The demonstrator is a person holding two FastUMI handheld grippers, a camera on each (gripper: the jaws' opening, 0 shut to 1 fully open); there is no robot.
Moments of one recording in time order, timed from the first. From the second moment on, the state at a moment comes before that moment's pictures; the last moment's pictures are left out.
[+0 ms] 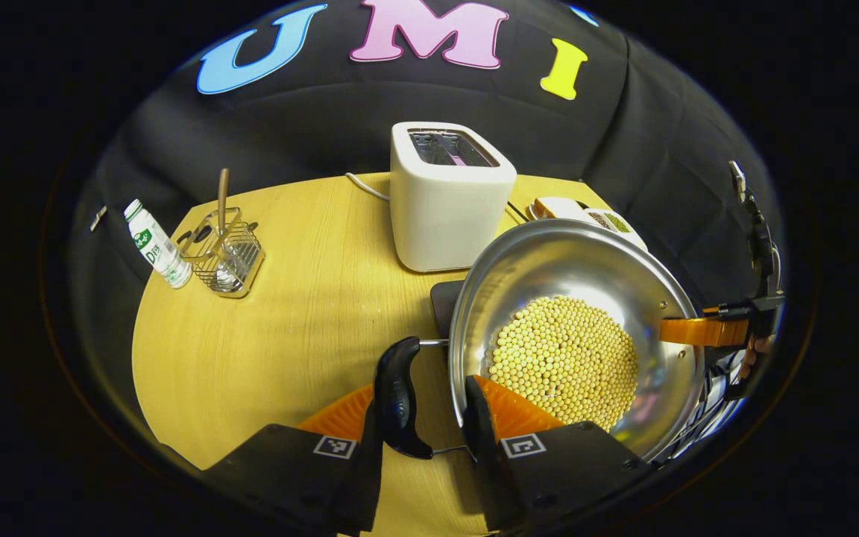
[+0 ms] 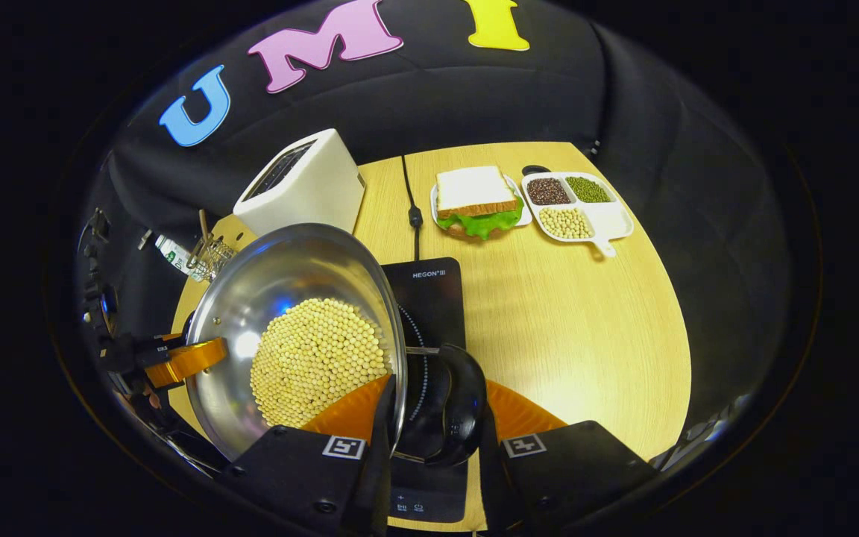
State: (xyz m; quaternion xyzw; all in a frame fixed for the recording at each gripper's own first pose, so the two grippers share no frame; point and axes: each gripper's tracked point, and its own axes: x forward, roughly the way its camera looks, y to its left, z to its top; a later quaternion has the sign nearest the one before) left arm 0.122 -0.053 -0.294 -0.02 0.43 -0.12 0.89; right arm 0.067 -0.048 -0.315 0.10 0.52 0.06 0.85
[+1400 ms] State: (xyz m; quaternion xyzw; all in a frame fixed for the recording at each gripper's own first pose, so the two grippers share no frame) left arm 0.117 -0.039 -0.283 -0.03 0.40 -0.09 0.91; right arm 0.069 -0.060 -0.292 0.10 0.48 0.01 0.87
